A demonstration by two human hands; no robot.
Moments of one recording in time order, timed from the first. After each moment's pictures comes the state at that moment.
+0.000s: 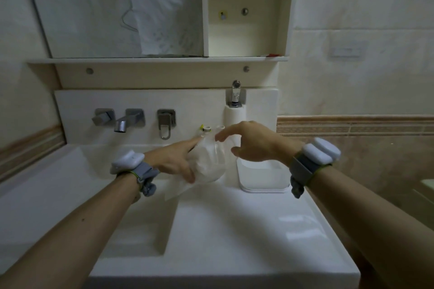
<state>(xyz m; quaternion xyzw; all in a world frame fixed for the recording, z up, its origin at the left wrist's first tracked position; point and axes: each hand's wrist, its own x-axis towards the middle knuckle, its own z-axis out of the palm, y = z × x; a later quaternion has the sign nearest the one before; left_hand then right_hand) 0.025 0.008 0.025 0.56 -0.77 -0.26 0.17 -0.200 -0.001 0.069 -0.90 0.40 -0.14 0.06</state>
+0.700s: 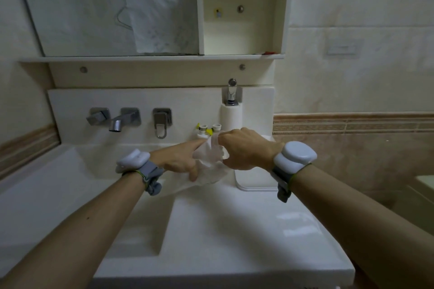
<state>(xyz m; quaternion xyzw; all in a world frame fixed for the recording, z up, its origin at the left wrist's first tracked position) -0.005 0.013 0.033 0.58 -0.76 -0.26 0.16 -0.186 -0.006 0.049 -0.91 0.39 -0.06 -0.12</state>
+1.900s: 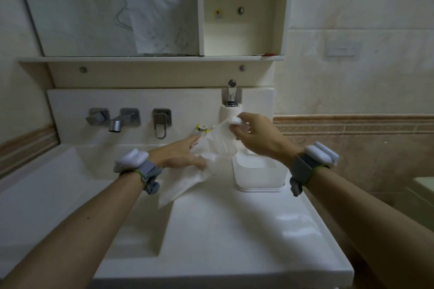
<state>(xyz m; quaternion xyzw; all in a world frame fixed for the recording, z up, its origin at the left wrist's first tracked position) 0.007 -0.003 0.025 0.60 -0.73 -0.26 0.20 -0.216 -0.027 0.049 -0.82 0.43 -0.36 0.10</state>
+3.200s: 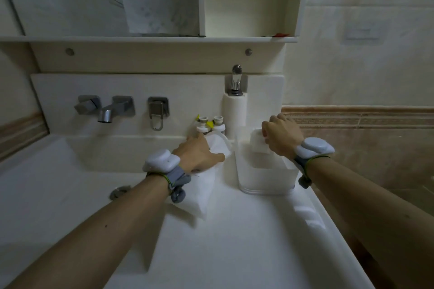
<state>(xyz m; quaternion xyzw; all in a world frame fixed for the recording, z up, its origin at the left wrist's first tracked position) -0.035 -0.040 -0.005 0.75 -0.63 -0.12 0.14 -0.254 -0.126 -0.002 -0.81 0.54 -0.08 -0.22</state>
